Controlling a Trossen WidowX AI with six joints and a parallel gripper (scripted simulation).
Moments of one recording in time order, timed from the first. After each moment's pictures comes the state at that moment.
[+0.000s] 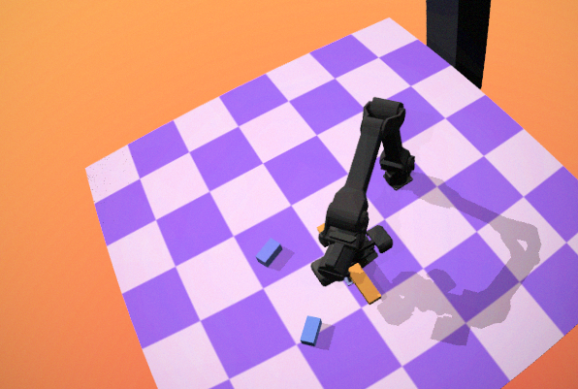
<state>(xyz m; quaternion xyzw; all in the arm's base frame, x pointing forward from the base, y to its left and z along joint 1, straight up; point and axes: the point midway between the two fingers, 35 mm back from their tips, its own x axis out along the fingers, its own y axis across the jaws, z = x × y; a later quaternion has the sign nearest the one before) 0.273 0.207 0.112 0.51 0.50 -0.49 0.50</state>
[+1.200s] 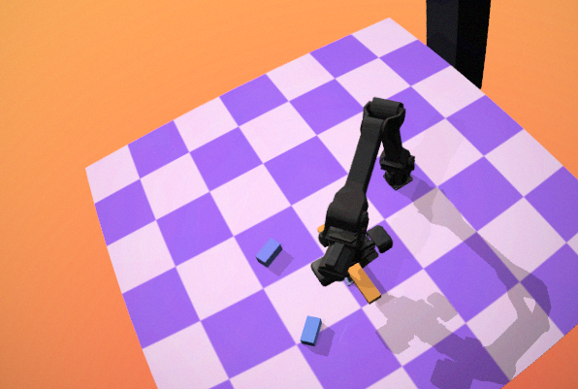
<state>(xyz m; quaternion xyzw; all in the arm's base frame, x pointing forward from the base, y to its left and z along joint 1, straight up) 0.273 0.207 0.112 0.51 0.50 -0.49 0.50</state>
